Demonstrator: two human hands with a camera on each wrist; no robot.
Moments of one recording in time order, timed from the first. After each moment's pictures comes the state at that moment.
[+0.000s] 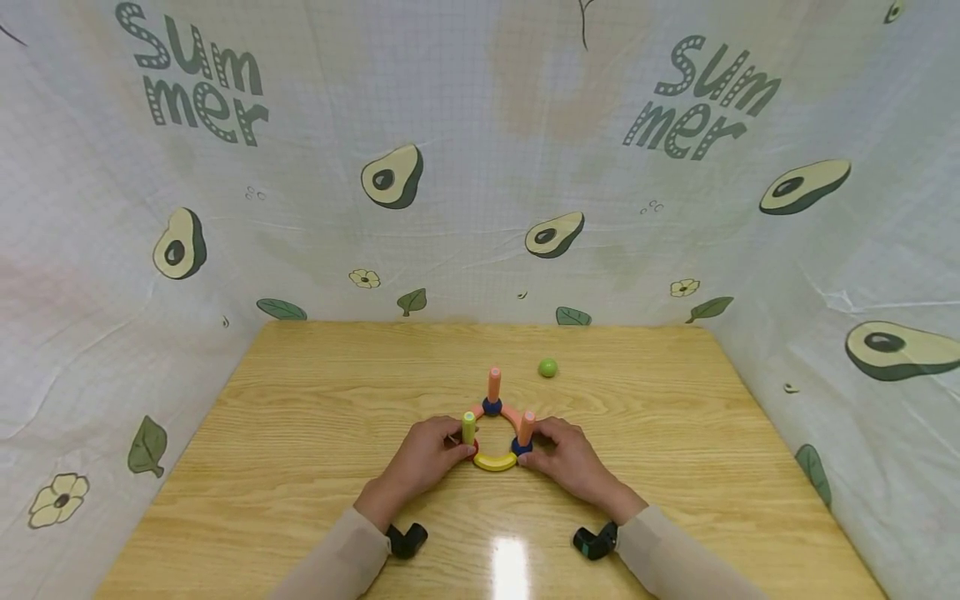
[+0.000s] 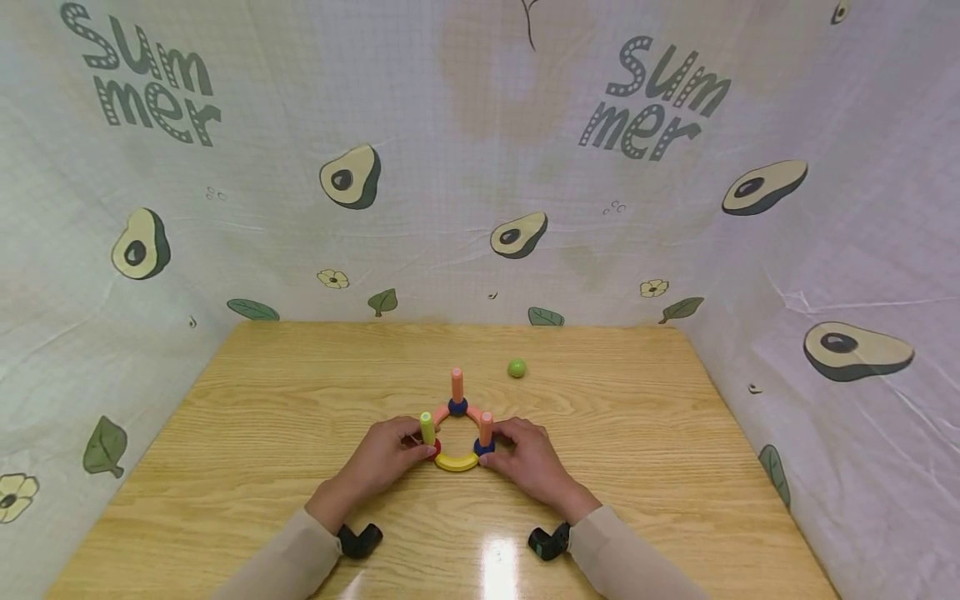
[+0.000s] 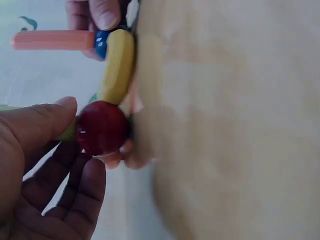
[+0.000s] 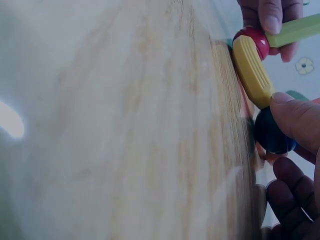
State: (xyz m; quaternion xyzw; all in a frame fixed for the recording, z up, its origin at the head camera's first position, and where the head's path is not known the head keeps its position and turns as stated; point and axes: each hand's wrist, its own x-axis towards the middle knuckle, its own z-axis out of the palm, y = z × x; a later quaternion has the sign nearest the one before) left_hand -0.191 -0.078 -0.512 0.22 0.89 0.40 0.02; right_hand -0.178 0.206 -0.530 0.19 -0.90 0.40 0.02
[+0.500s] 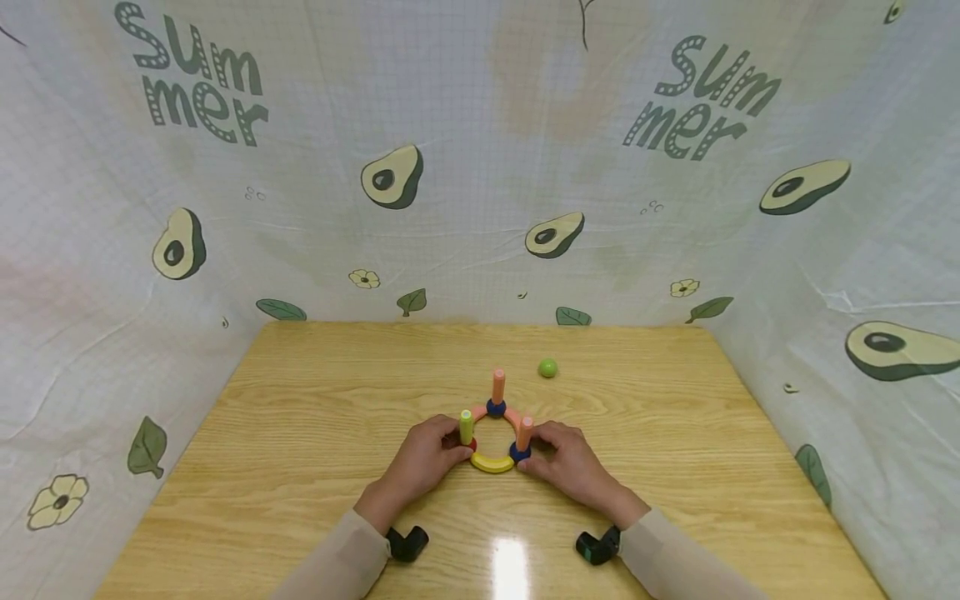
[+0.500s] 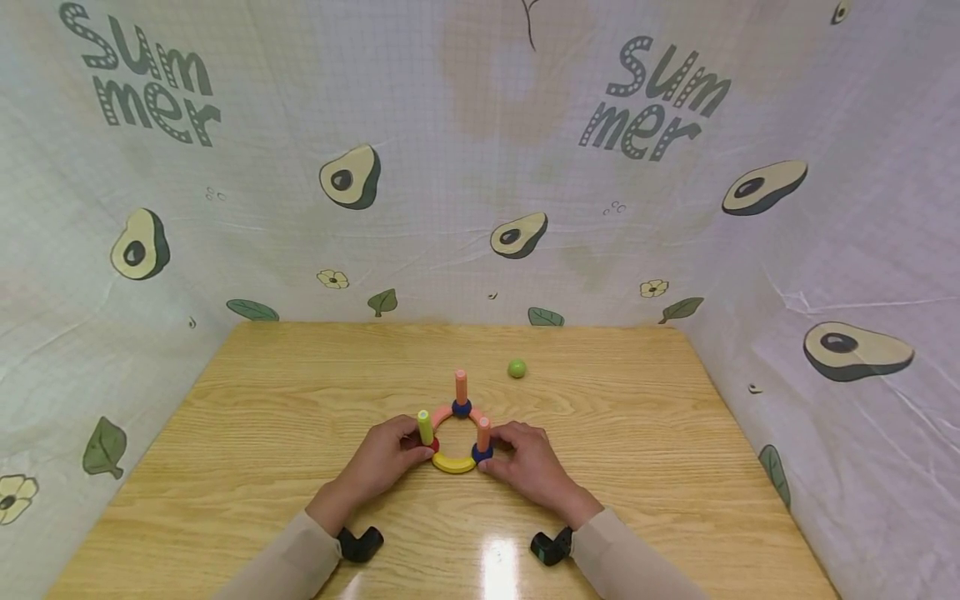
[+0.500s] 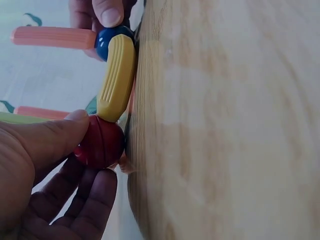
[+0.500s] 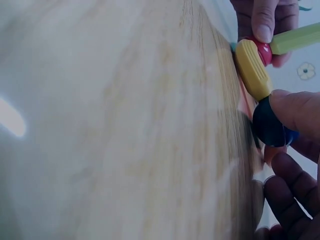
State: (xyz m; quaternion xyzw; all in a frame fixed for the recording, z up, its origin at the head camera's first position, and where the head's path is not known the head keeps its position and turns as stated) left_hand -0.191 -0.079 -0.518 0.20 0.89 0.41 0.02; right_hand -0.174 0.206 -0.530 0.18 -0.90 0.40 0.00
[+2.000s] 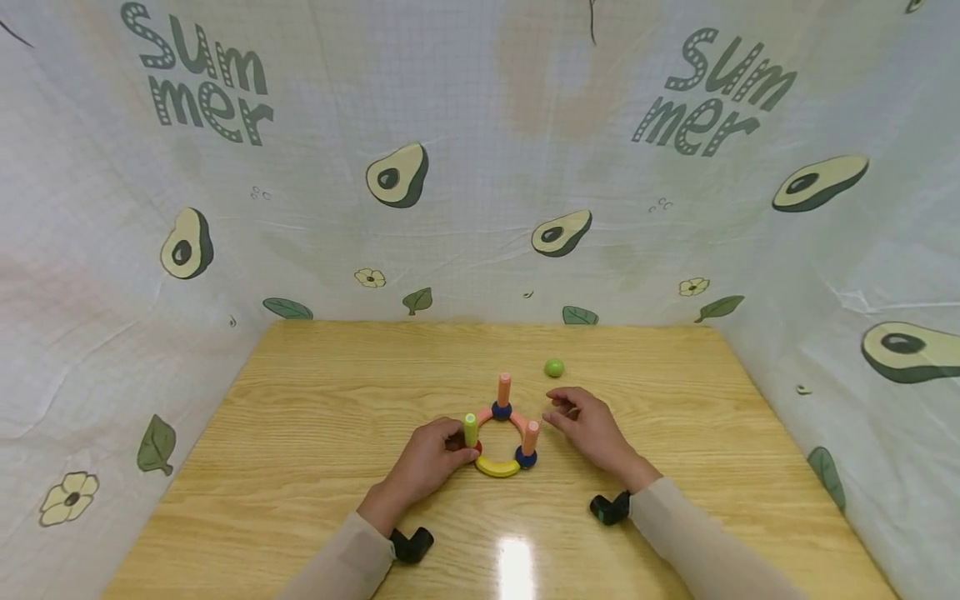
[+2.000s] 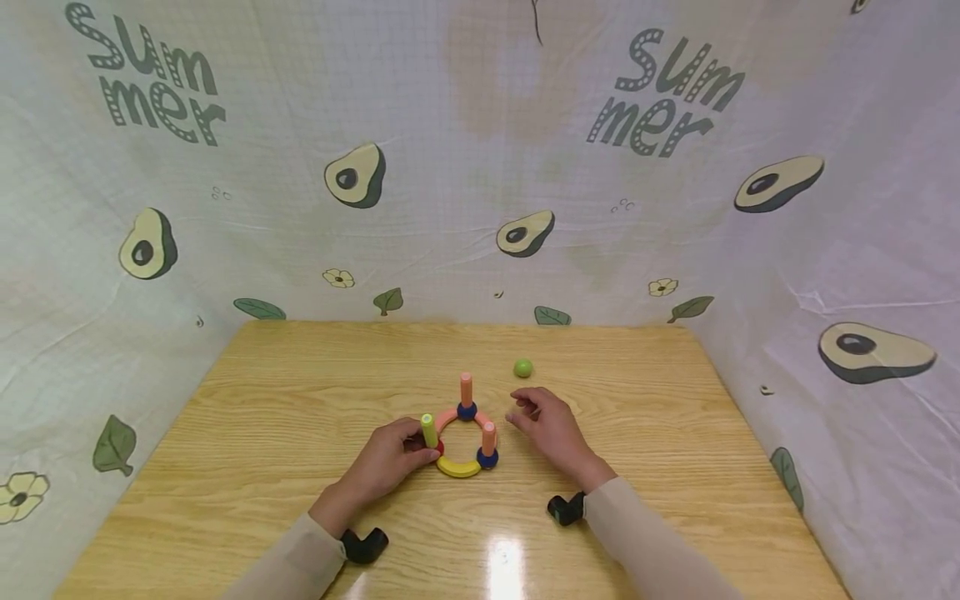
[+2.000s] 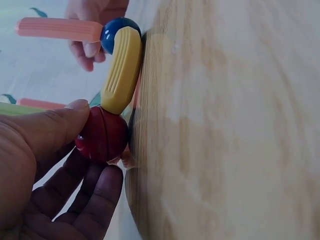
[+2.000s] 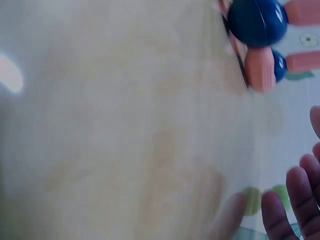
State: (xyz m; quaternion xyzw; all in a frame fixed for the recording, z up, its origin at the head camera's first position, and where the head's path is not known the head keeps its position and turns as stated) left_hand -0.191 -0.081 -0.521 0.19 0.88 0.43 0.05; right_hand -0.215 0.225 -0.512 0.10 -0.90 0.41 0.03
